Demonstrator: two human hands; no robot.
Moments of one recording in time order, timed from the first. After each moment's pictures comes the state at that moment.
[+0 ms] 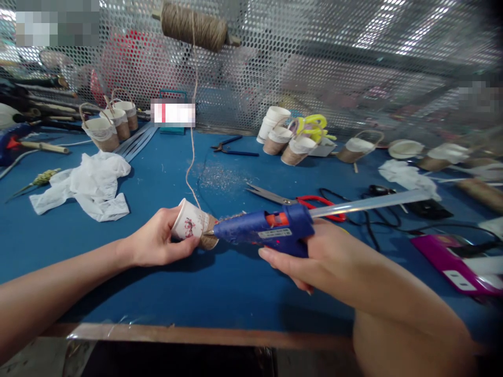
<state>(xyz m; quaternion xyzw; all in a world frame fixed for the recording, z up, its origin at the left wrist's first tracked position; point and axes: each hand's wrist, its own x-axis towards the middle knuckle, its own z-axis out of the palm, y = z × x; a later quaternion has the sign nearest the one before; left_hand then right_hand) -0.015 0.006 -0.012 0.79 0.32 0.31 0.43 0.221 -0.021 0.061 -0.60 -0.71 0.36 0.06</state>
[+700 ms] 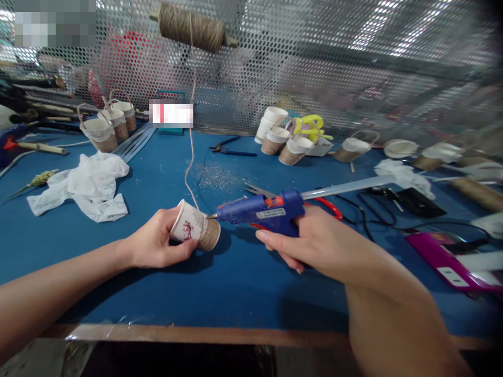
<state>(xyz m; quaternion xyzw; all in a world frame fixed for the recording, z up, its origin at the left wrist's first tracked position) -0.015 0.006 -0.012 0.83 0.30 0.32 0.35 0.225 -0.010 0.061 -0.58 -0.70 0.41 0.09</state>
